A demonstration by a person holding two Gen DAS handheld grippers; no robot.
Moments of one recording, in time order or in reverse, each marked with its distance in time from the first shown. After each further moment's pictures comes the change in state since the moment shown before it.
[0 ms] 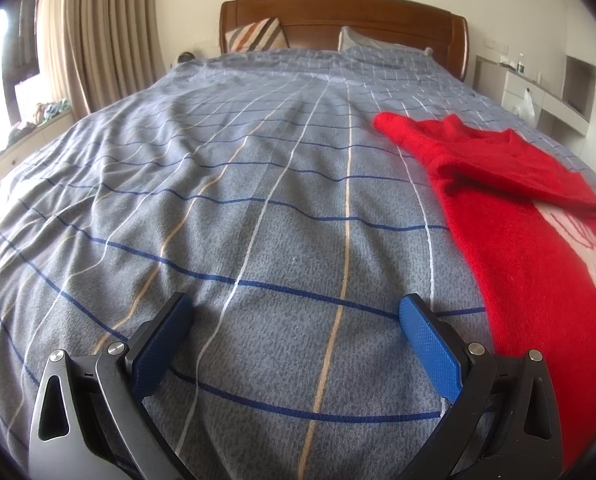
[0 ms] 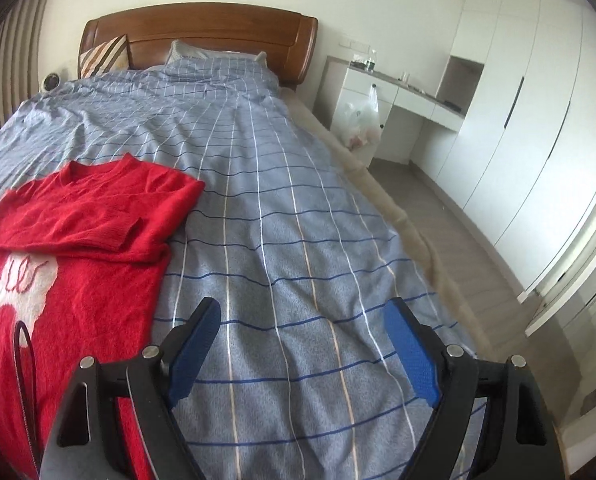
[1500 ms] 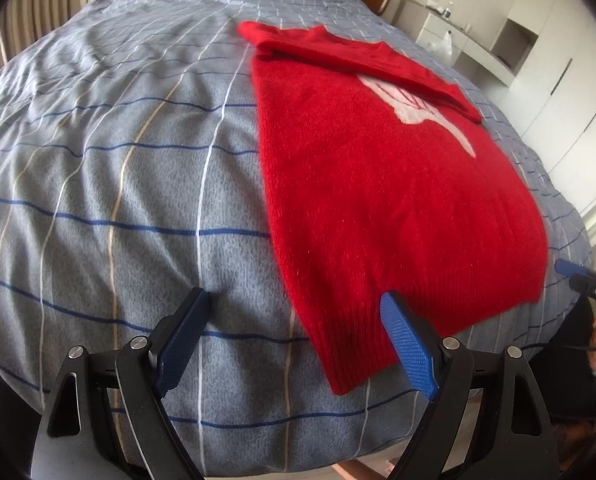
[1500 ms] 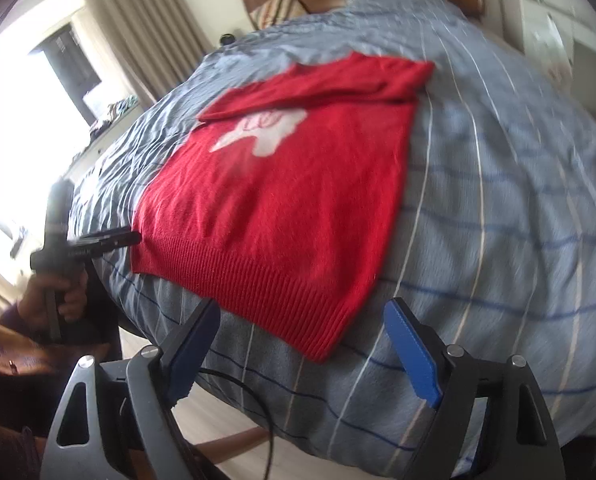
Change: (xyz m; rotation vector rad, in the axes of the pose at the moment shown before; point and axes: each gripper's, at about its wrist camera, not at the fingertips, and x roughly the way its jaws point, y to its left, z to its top) left arm -0.087 -0.058 -0.066 0.042 0.321 -0.339; right arm -0.020 0.023 -0.136 0.069 0.273 0.883
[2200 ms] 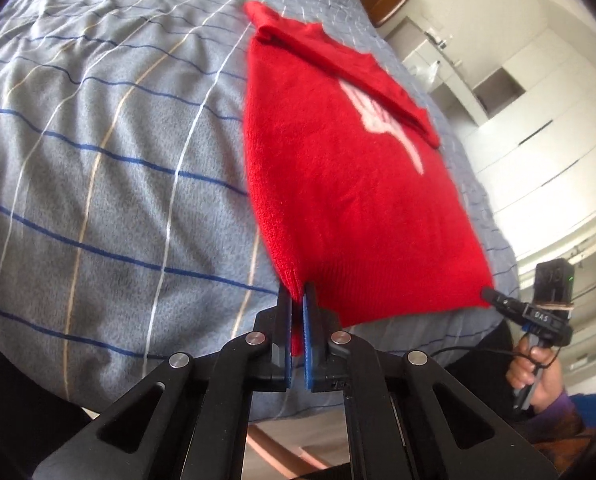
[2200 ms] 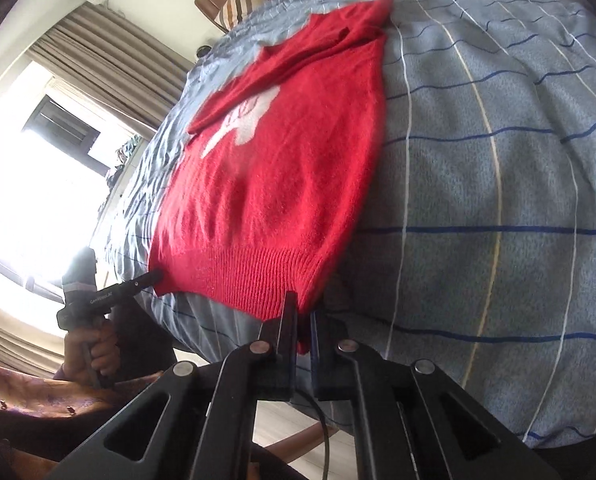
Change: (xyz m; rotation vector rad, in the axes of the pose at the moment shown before) left arm -0.028 0.017 -0.009 -0.224 0.033 -0.294; right arm -0.010 -0.024 0.004 0.195 0.022 0.184
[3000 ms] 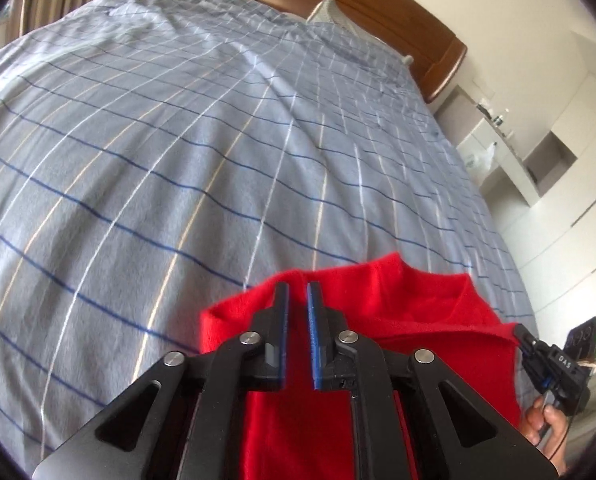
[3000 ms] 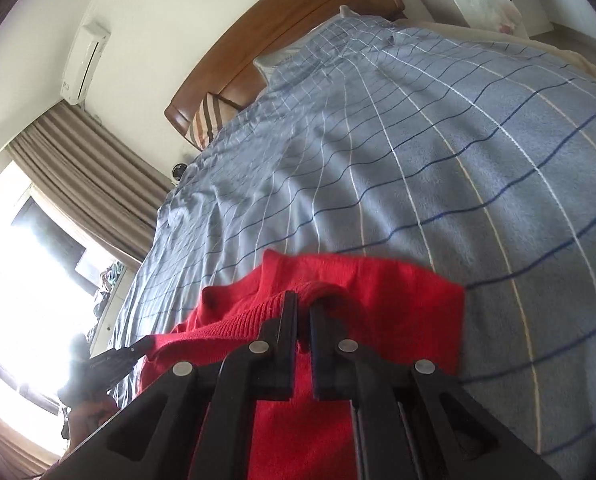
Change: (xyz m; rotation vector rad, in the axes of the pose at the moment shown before) left arm 0.144 0.009 0.335 -0.031 -0.234 0.232; right arm 0.132 -0.053 0.333 0.116 -0.344 -0.056
